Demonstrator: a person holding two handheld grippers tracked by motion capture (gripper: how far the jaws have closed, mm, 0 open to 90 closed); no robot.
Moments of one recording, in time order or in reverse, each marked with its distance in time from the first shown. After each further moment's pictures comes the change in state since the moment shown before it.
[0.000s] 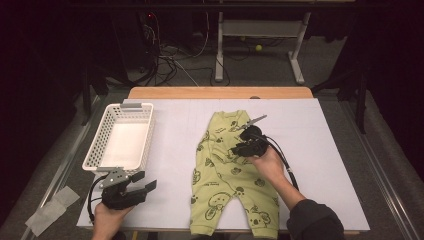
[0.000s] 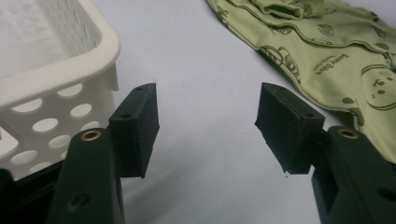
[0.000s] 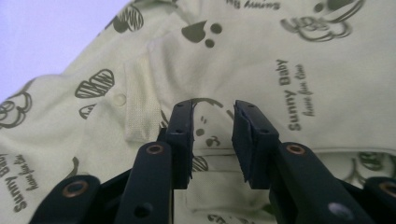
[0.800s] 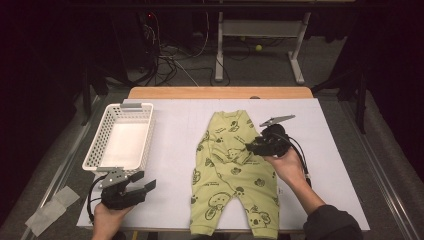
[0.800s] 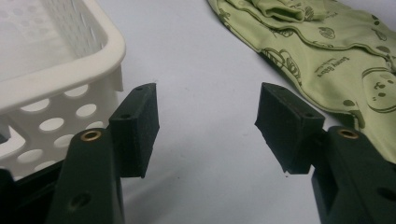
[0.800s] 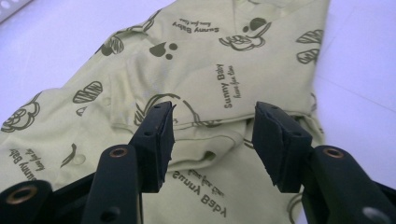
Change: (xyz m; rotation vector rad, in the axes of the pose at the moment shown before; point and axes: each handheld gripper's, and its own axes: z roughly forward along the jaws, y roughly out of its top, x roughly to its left) left arm 0.001 0.000 -0.002 -0.008 0.007 -0.005; right arm -0.019 -0.023 -0.051 -0.132 -0.060 0.059
